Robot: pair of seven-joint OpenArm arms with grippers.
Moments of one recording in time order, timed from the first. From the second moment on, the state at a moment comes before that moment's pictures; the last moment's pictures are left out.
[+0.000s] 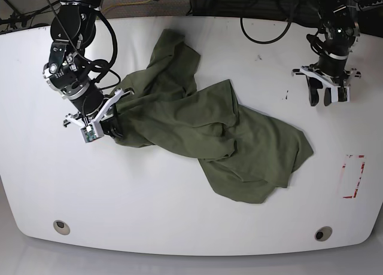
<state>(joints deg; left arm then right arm) 18.0 -2.4 -30.9 107.5 -10.1 -27.4 28.6 -6.0 10.5 16.3 109.0 21.2 35.0 -46.5</state>
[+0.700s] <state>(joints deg) -7.1 -7.4 -30.7 79.4 -7.5 -27.4 28.6 -5.8 8.4 16.5 109.0 20.4 35.0 -46.3</state>
